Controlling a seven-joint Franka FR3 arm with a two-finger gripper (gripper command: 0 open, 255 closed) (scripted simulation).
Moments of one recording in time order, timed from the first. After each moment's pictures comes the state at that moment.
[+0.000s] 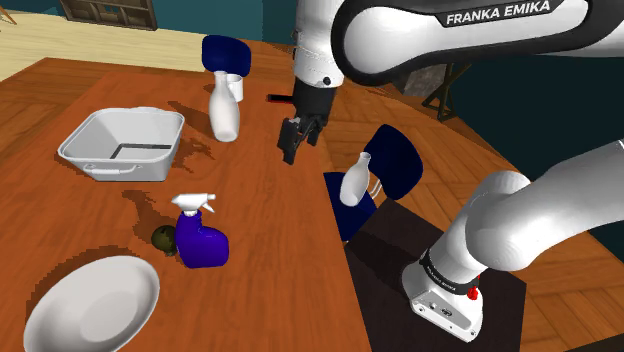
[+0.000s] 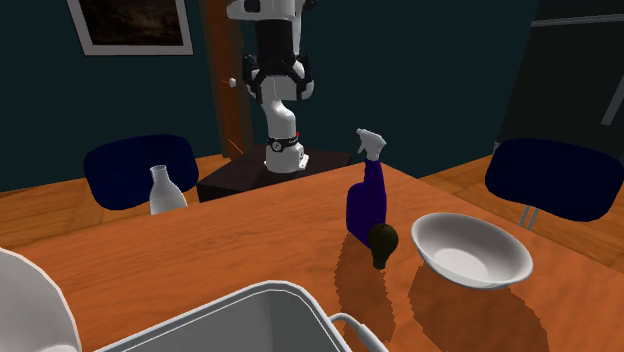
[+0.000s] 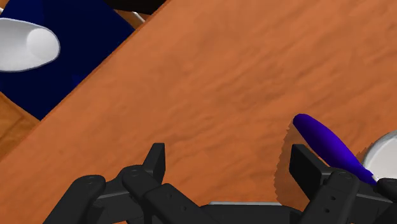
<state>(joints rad) 0.06 -0.46 0.31 -2.36 0.17 1.96 0.13</state>
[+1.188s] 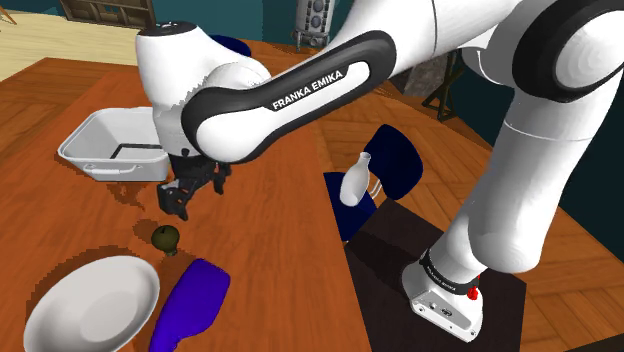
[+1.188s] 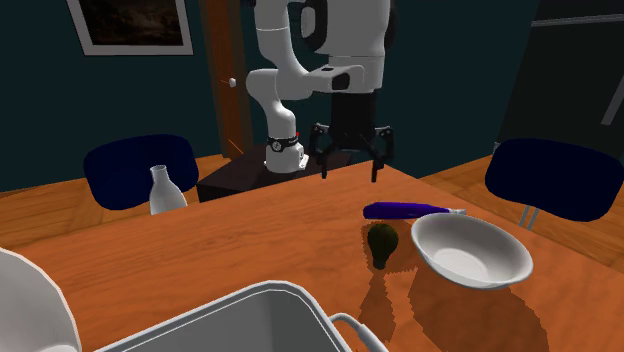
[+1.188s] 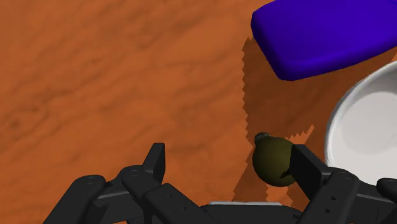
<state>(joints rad) 0.16 0.26 0.52 -1.89 -0.16 2.13 0.59</state>
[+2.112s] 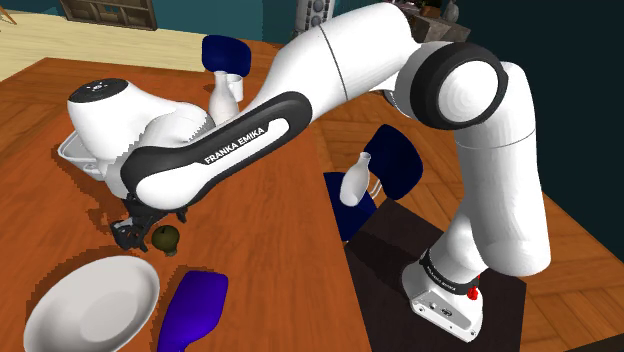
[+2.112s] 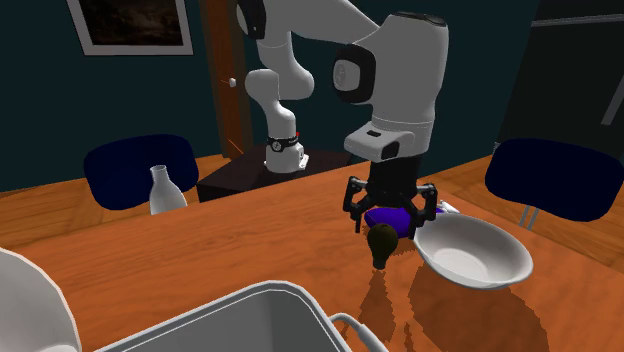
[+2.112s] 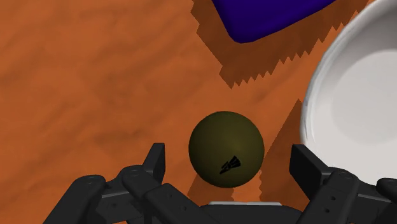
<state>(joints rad) 0.32 0.63 0.46 -1.55 -0.32 2.10 0.73</state>
